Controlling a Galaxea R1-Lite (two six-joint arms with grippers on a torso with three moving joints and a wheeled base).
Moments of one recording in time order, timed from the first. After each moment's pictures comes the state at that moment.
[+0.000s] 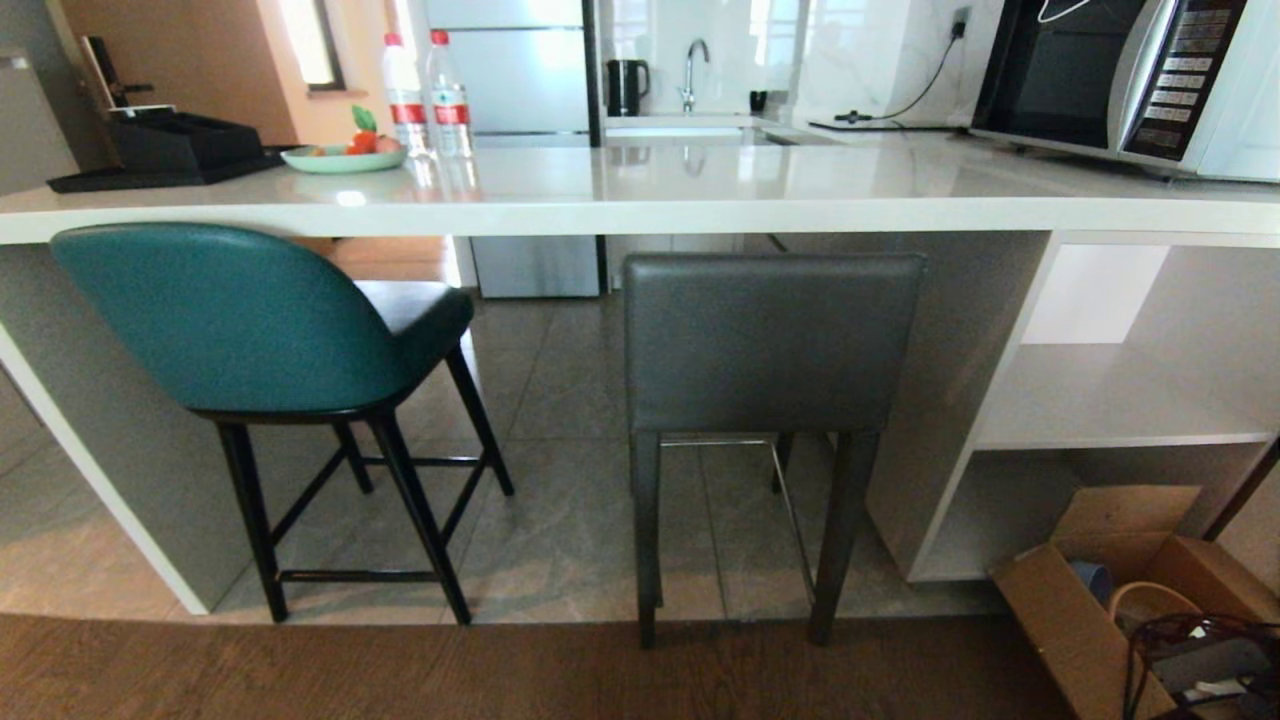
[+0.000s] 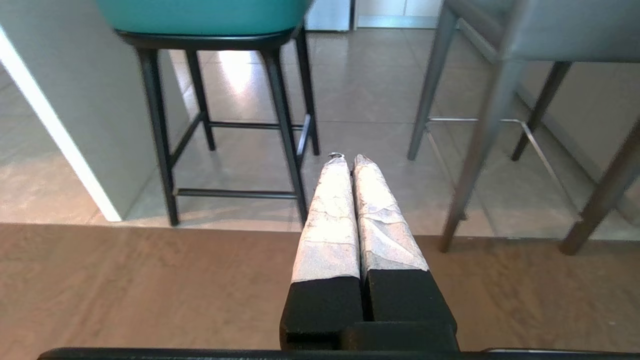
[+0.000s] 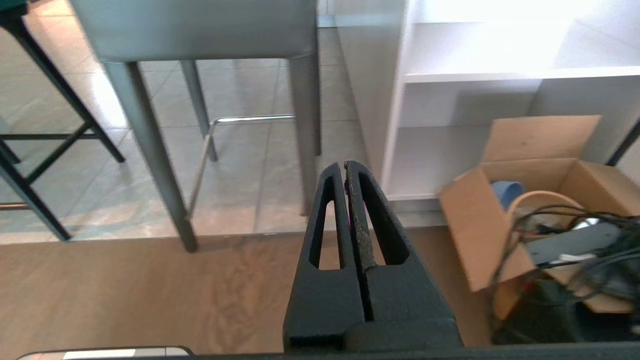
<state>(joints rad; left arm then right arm) 0.00 0.00 0.00 -0.01 0.01 0.01 0.01 0.00 0.00 0.00 0.00 -0.01</state>
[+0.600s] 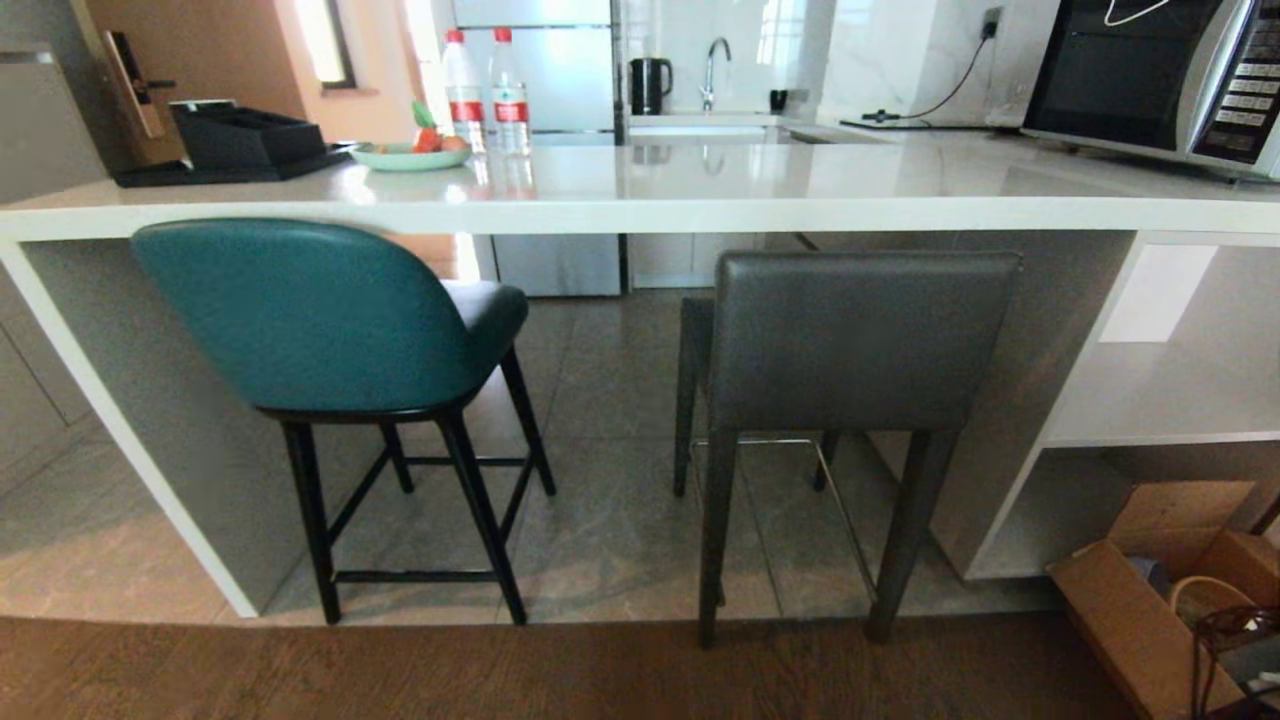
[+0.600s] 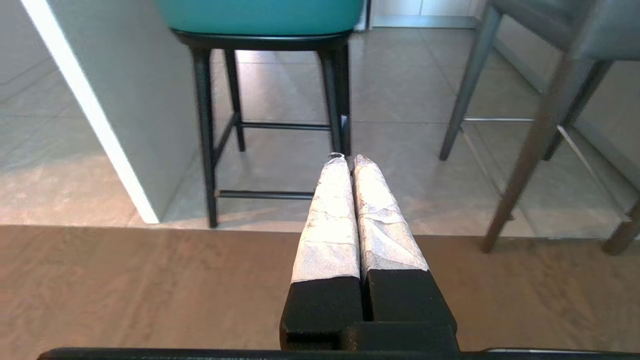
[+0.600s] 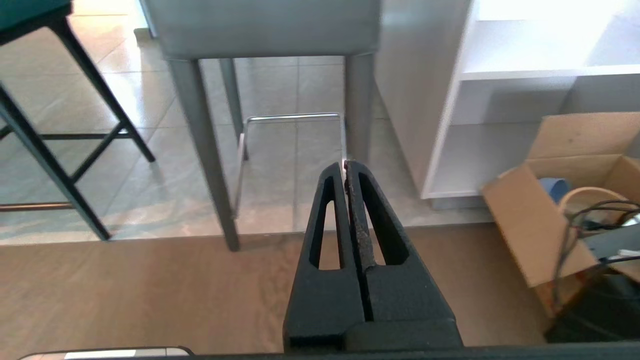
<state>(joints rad) 0.00 0.00 0.00 -0.01 0.01 0.01 0.01 0.00 0.00 0.00 0.00 -0.01</state>
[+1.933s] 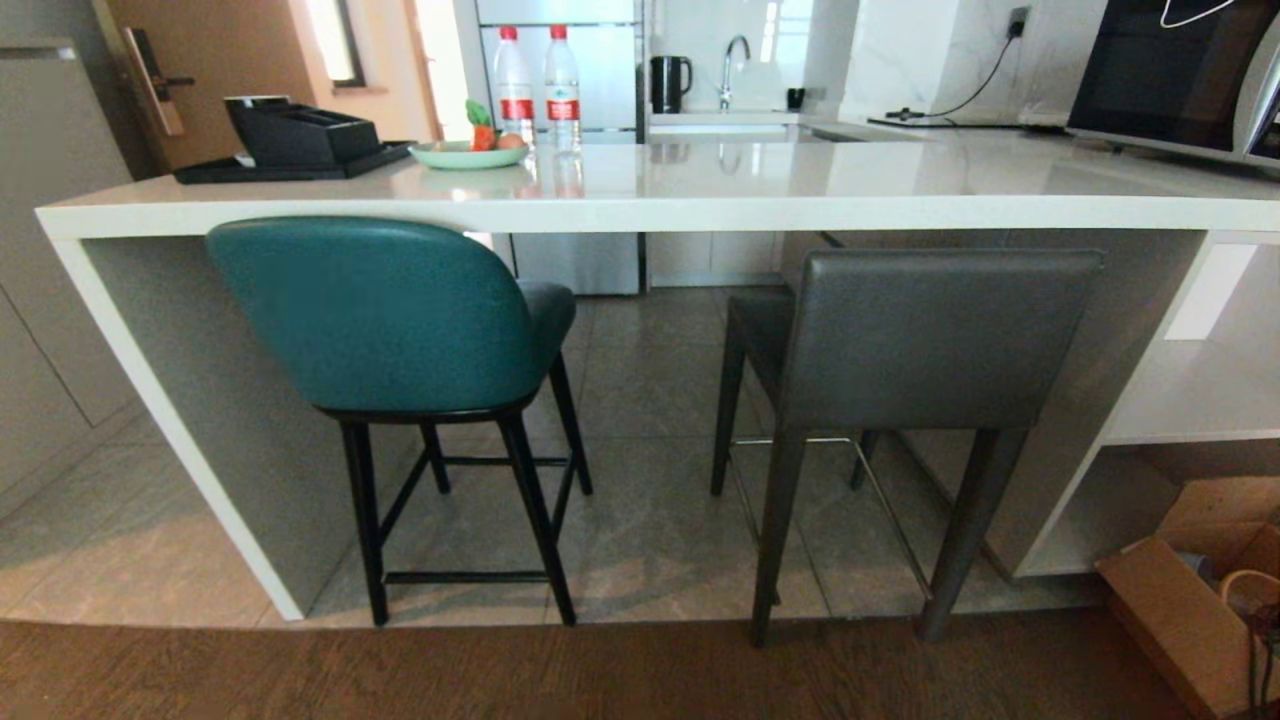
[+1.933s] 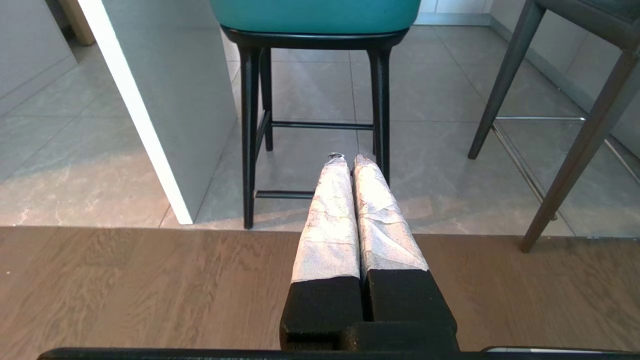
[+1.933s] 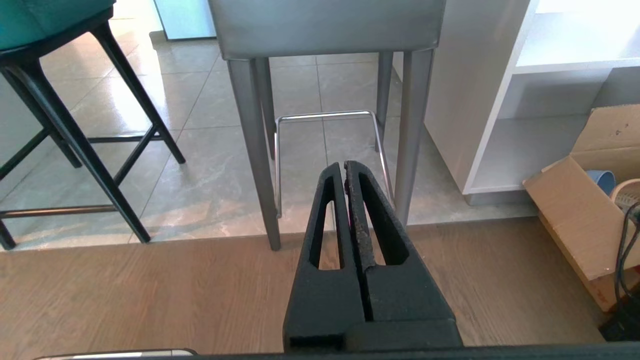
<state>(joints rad) 0.00 0.00 0.00 0.00 0.01 0.01 0.01 0.00 0.00 0.00 0.00 0.01</state>
